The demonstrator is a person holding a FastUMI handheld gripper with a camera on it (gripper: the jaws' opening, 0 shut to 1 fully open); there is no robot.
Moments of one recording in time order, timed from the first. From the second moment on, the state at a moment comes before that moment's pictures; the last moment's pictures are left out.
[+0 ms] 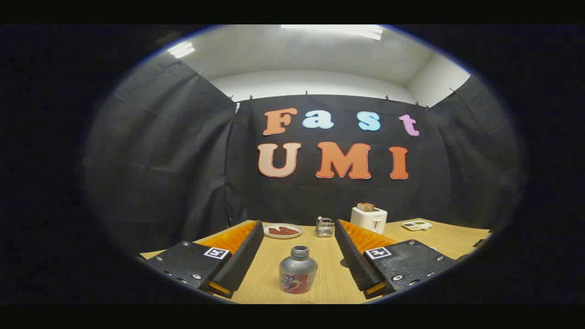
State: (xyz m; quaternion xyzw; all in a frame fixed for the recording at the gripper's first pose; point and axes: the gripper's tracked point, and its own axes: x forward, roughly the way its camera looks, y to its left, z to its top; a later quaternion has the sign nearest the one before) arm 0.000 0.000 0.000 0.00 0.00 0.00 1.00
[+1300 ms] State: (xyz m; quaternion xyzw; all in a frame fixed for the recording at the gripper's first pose) arm 0.009 0.002 -0.071 0.03 0.07 -0.02 1.00
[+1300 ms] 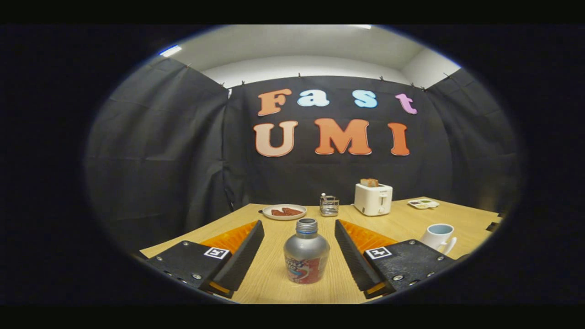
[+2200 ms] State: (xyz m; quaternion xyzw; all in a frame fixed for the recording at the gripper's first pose) arm 0.014 0.013 -0.182 0.04 0.19 0.00 0.98
